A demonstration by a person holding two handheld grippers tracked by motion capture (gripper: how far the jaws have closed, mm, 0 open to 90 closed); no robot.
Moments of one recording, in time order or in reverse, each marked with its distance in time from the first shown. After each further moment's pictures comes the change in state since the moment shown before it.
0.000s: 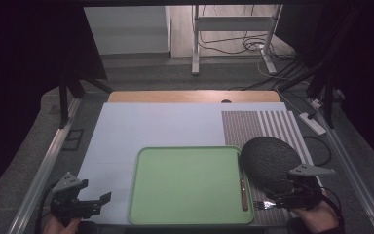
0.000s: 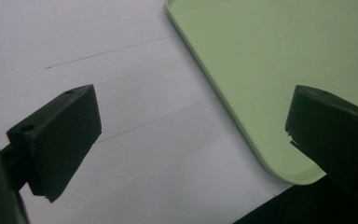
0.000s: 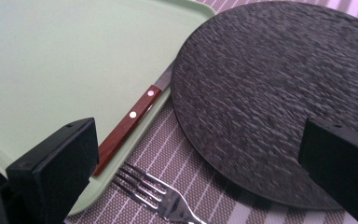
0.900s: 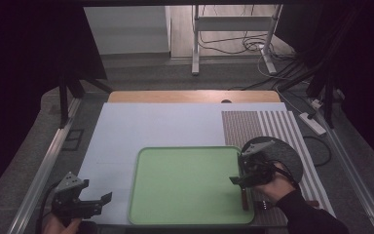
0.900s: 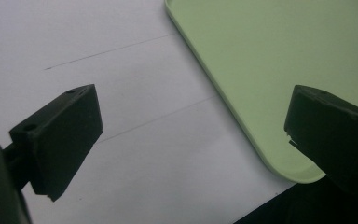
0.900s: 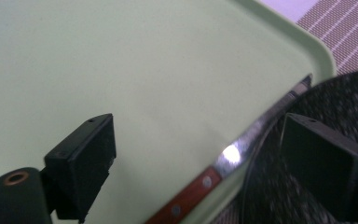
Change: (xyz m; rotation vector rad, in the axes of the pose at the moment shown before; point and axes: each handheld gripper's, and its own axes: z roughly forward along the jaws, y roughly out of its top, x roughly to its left) left arm -0.002 0.001 0.001 0.010 0.010 0.017; right arm 0.034 0.064 0.091 0.200 0.173 -0.208
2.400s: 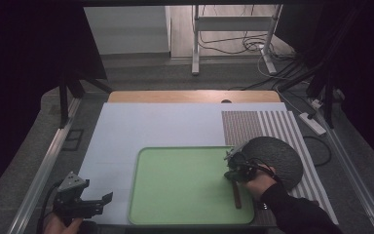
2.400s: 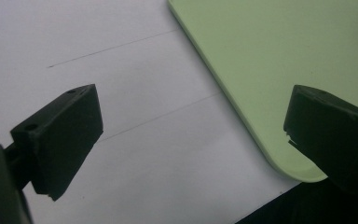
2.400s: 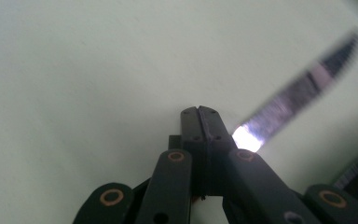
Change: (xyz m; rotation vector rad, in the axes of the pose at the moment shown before) left arm -0.002 0.002 0.002 0.020 0.019 0.012; right arm 0.005 0.017 0.052 0.195 0.037 -0.091
